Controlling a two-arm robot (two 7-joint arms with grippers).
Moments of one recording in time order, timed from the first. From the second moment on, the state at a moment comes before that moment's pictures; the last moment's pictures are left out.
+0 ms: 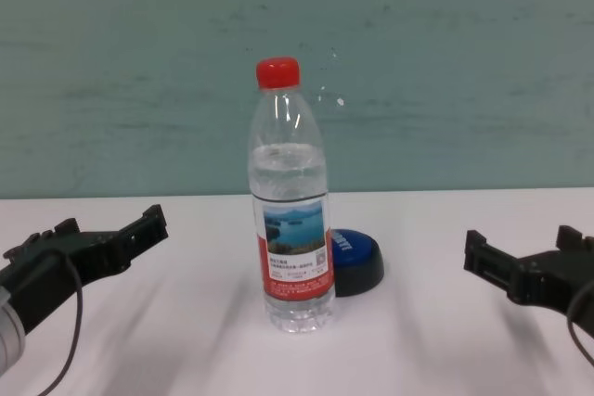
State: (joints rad) left arm 0.01 0.22 0.15 -1.53 -0.14 -0.08 -0.05; right arm -0.06 0.16 -0.26 -1.64 0.19 -0.04 -0.06
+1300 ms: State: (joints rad) left arm 0.20 0.24 0.11 -1.79 -0.07 -0.07 -0.13; right arm -0.06 0.16 -0.26 -1.64 0.19 -0.04 -0.06
